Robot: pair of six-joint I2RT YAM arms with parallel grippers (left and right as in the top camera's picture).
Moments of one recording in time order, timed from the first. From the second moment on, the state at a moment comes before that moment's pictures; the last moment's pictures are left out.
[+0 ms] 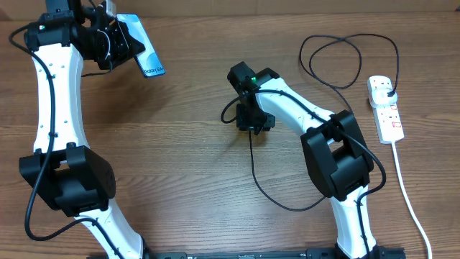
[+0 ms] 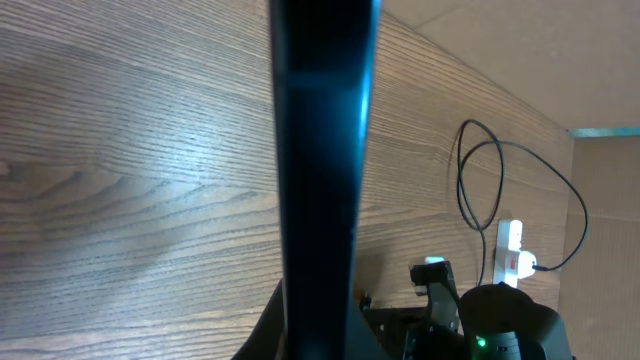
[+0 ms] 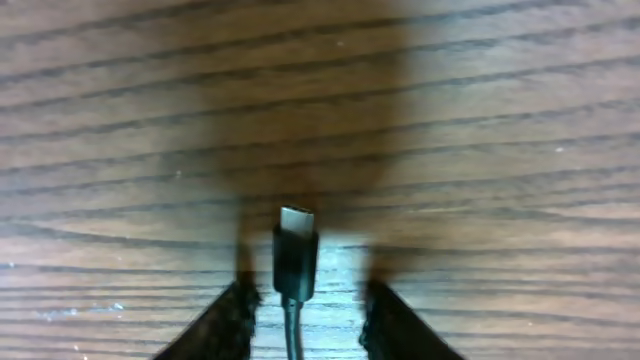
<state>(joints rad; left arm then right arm) 0.18 2.03 2.06 -1.12 0.60 -0.29 0.54 2.24 1.71 -1.03 0.01 0.58</state>
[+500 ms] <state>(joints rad) 0.18 2.03 2.06 -1.12 0.60 -0.29 0.55 2.25 1.72 -1.02 0.00 0.57</state>
